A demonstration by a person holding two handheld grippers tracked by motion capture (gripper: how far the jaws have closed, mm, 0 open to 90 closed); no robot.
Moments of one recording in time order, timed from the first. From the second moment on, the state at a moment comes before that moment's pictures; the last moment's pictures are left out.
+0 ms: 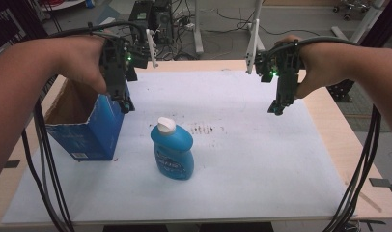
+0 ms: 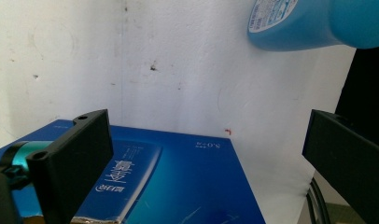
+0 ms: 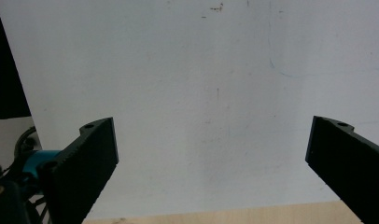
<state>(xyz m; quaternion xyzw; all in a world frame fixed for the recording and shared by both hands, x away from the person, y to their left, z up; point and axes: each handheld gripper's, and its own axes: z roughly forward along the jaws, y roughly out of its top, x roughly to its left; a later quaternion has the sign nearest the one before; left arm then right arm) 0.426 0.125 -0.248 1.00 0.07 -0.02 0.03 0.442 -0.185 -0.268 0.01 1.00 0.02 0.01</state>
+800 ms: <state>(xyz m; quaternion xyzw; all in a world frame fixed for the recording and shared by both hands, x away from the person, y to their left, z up) 0.424 0.129 -0.255 1.00 0.06 -0.02 0.01 0.420 -0.188 -0.271 0.03 1.00 0.06 0.00</state>
